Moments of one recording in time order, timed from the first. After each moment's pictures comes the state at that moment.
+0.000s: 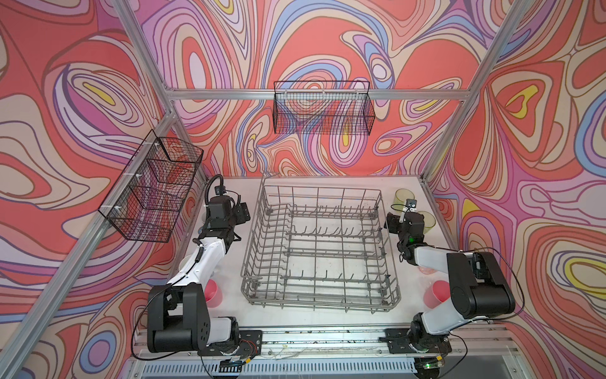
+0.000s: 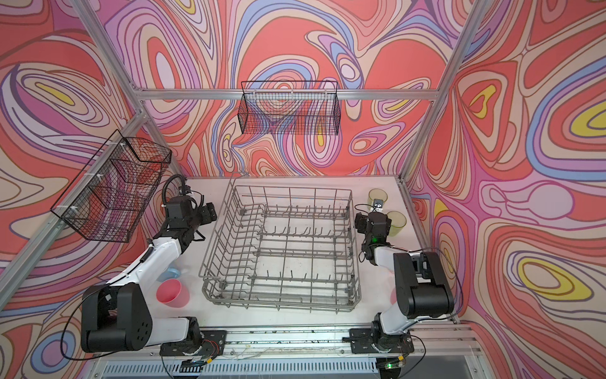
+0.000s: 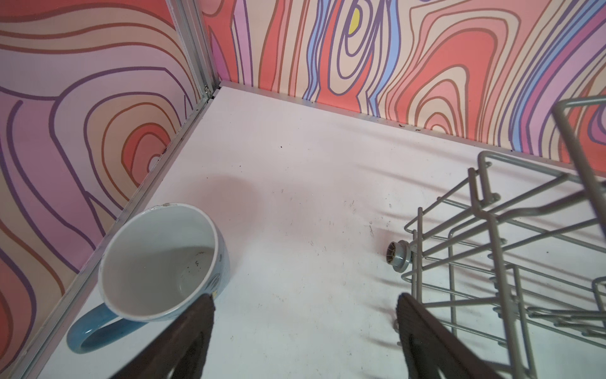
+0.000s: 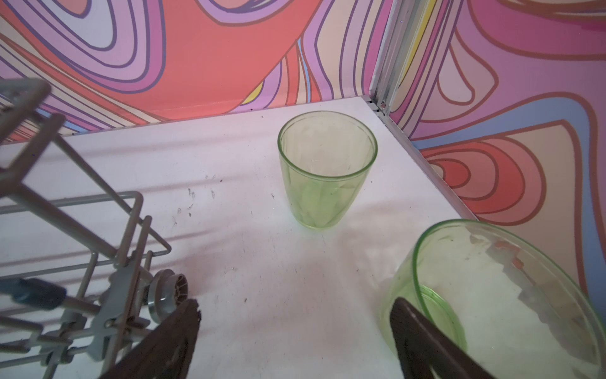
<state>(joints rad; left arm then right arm) 0.04 1.35 0.88 -0.05 -0.10 -0.21 0.01 1.57 0.61 0.55 0.23 0.10</state>
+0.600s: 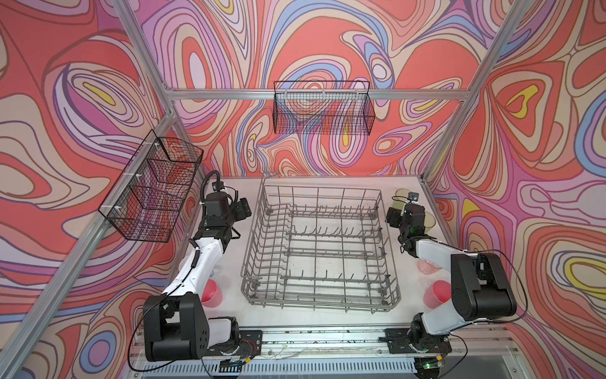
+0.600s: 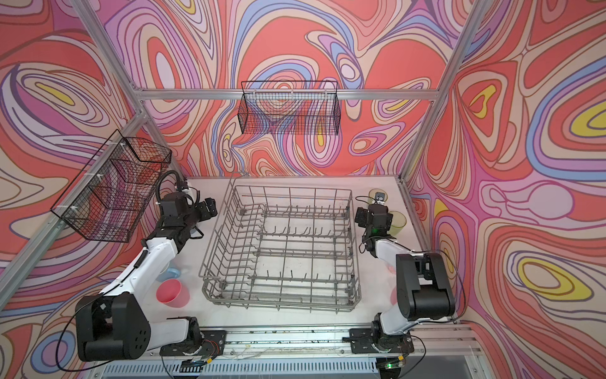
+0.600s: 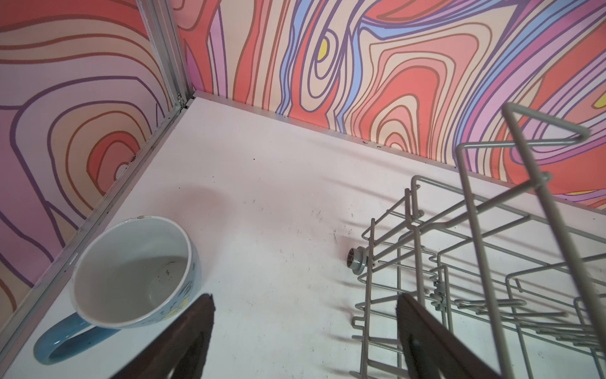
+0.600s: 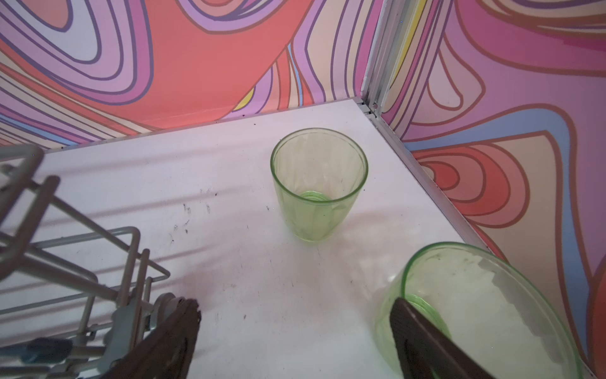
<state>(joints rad) 0.04 1.30 0.92 -0.10 -0.01 -0.27 0.01 1.55 0.73 0.37 0.25 0.14</state>
